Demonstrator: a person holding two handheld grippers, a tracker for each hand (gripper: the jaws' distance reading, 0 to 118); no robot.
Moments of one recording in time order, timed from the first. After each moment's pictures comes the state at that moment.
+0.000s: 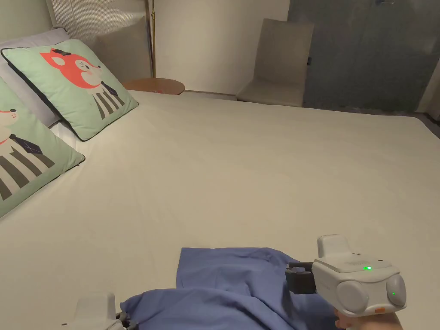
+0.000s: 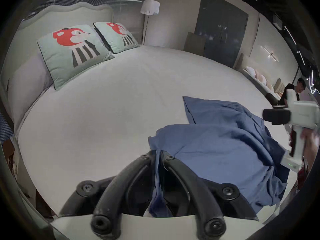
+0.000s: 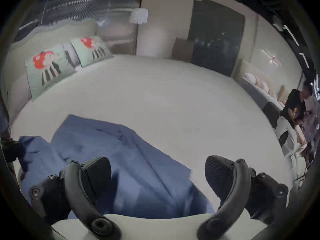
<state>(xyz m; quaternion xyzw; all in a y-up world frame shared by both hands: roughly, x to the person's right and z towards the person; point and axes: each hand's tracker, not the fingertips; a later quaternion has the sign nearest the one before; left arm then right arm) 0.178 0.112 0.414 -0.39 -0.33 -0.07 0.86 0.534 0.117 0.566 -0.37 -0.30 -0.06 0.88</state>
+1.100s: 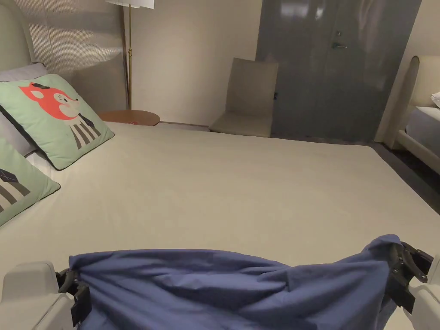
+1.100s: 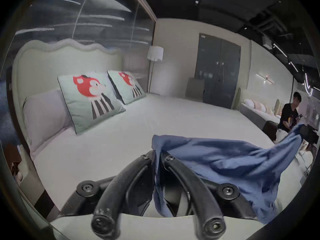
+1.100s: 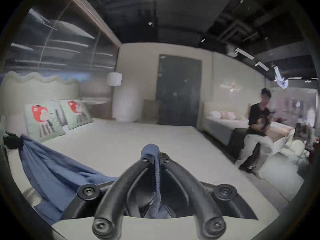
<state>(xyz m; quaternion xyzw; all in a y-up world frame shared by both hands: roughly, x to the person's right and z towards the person) 0.145 0.218 0.450 -0.19 -0.32 0.00 0.93 0.451 0.254 0.797 -0.06 -0.46 0.02 0.89</state>
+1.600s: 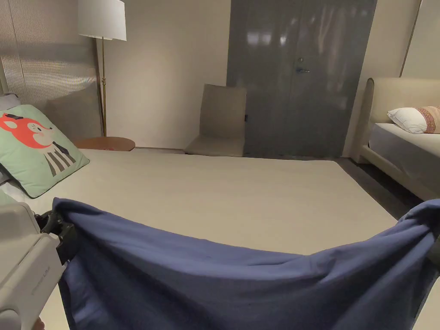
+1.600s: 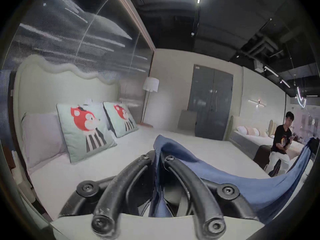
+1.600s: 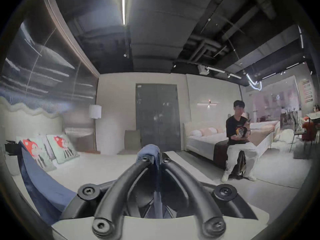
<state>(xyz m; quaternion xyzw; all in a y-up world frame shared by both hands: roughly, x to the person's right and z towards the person) 0.158 0.314 0.466 -0.07 -0.35 0.07 0.93 0.422 0.334 0.874 0.08 -0.51 0.01 0.86</state>
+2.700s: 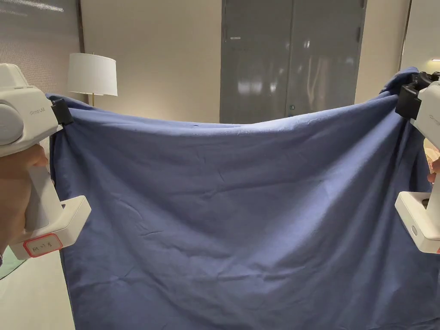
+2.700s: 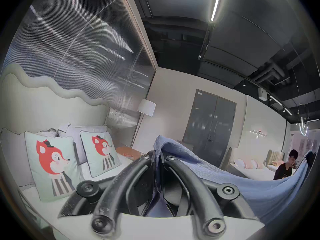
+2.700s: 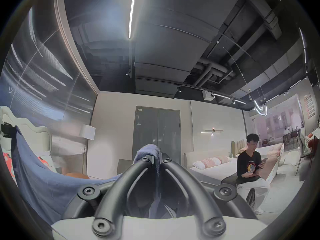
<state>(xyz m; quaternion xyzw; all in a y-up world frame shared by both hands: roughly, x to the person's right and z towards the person) 0.351 0.523 0.282 -0.02 -0.35 0.16 0.92 0.626 0.533 0.698 0.15 -0.51 0.10 0.84</state>
